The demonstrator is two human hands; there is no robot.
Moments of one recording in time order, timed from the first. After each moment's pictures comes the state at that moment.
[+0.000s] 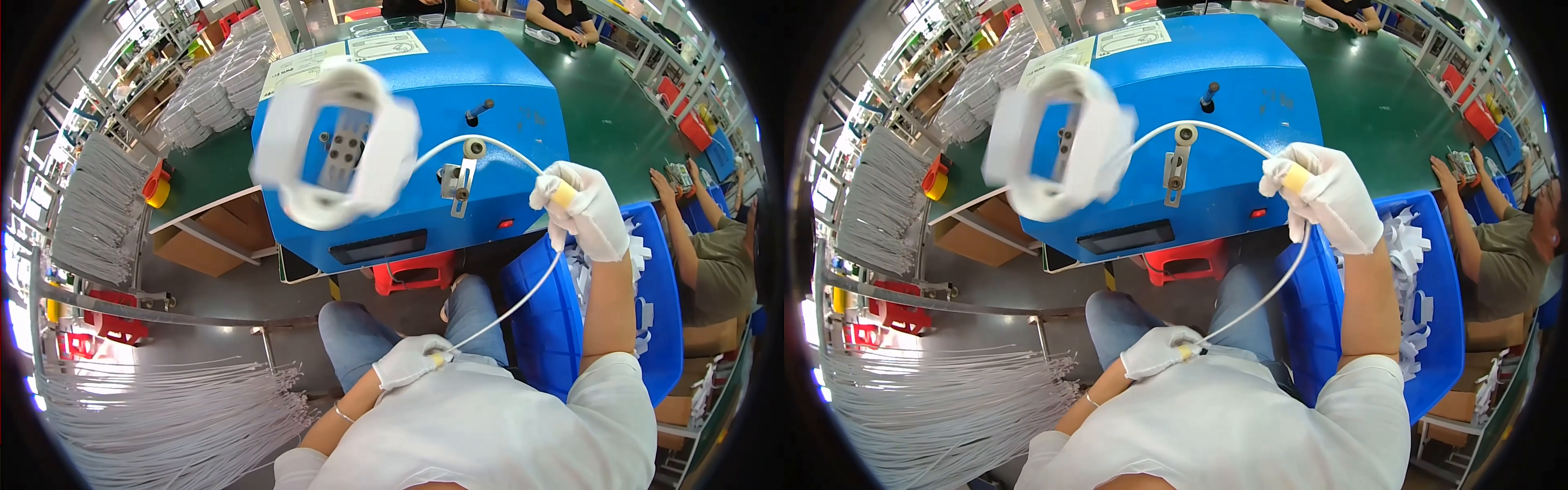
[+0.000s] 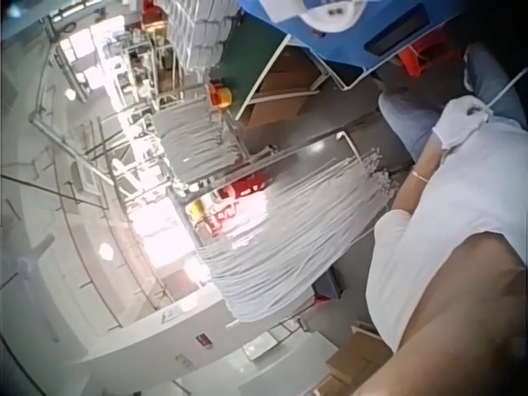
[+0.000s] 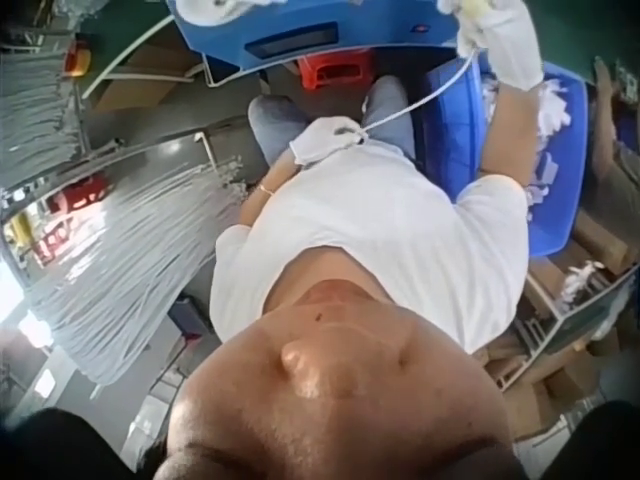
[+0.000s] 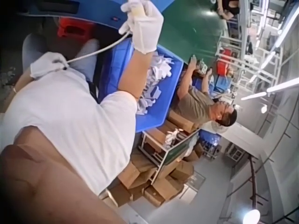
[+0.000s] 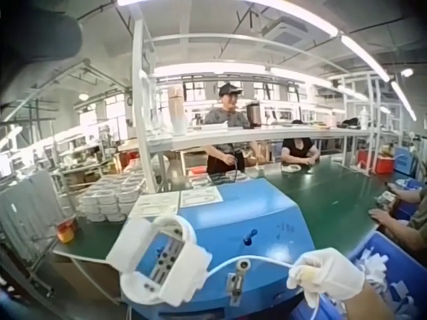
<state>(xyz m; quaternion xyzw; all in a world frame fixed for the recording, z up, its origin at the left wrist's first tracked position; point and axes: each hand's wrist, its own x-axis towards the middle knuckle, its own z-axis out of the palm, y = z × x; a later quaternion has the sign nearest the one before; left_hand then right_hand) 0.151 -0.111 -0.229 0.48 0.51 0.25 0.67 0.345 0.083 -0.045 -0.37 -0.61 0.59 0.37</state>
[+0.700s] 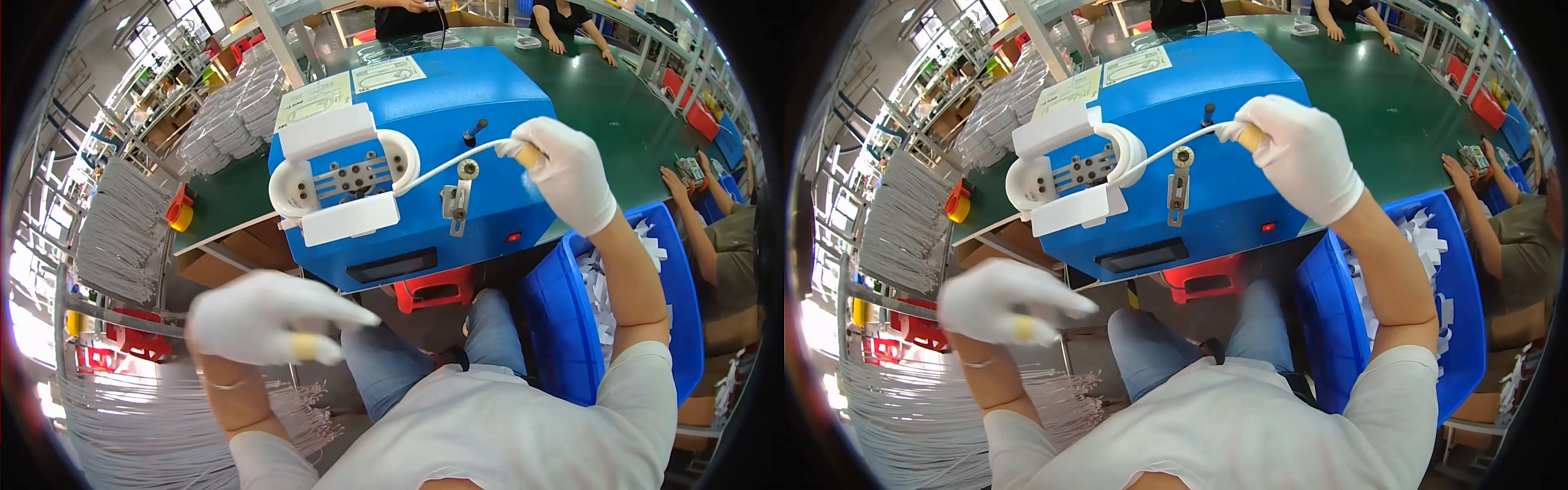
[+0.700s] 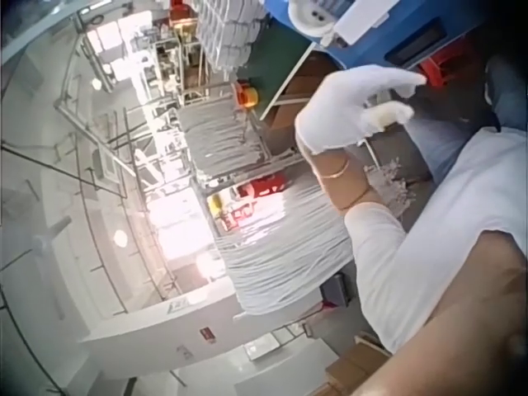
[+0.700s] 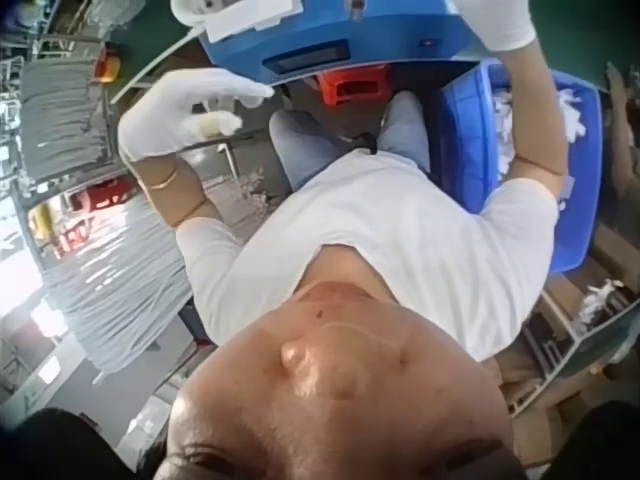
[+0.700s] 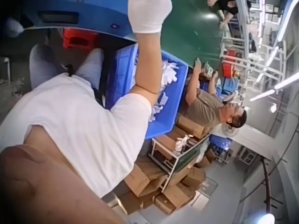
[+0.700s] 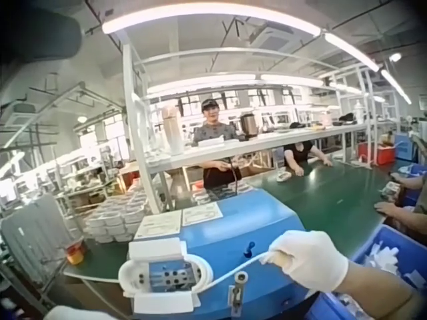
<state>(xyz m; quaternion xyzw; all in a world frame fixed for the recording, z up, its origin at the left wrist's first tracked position) 0.026 -0.074 0.022 0.78 0.46 0.11 0.42 0.317 0.118 -0.031 -0.22 -0.87 0.02 0.44</state>
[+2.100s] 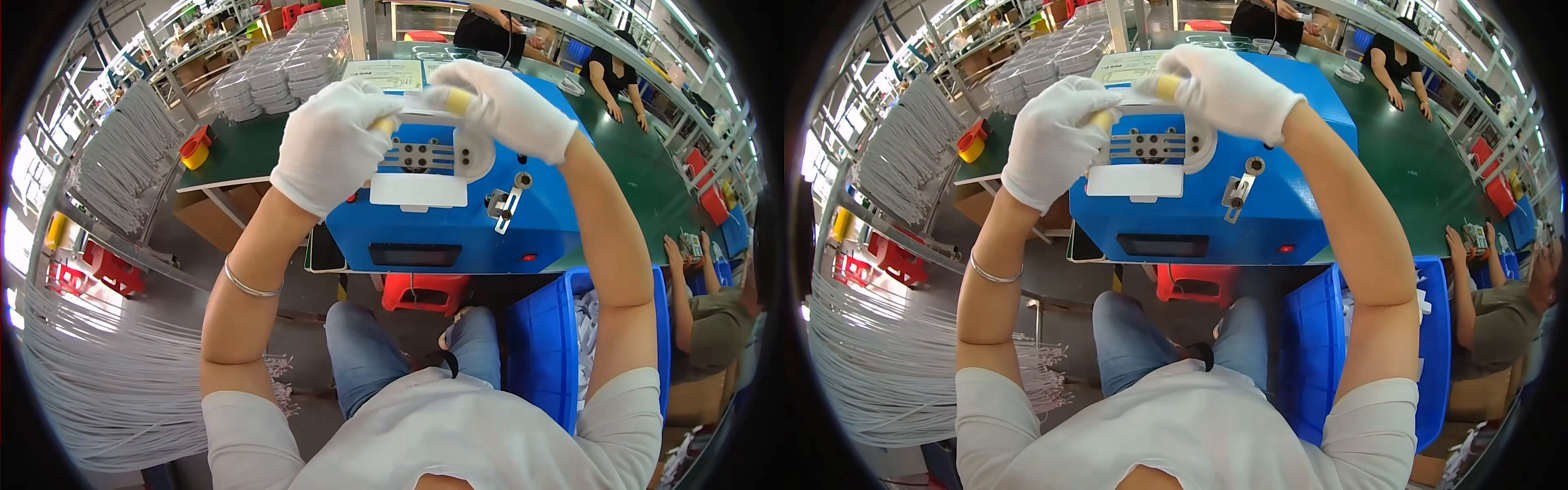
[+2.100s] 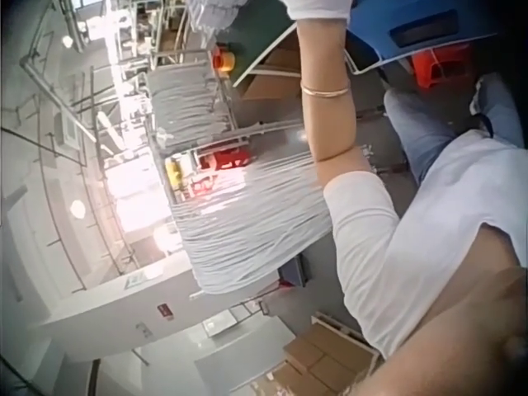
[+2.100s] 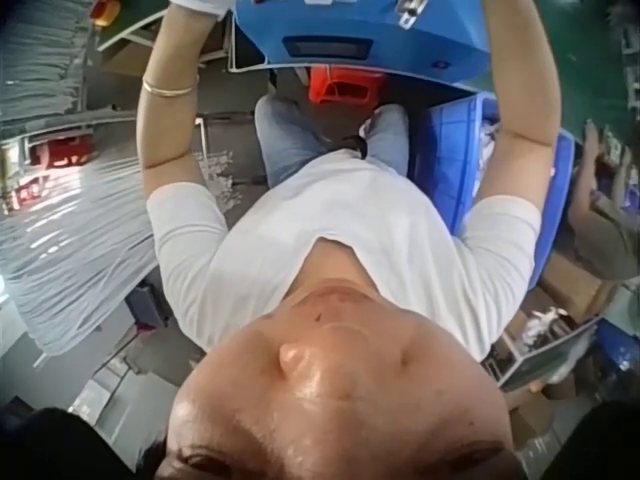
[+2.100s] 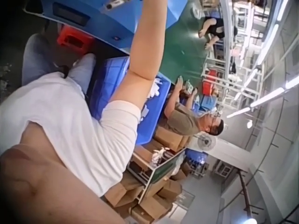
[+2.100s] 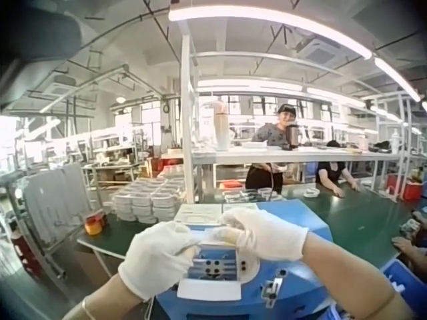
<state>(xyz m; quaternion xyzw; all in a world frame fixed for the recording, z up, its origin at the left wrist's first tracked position) 0.021 -0.010 -0.003 0.69 0.56 0.41 -0.20 0.191 0.131 0.029 -0.11 -0.94 0.19 0.26</state>
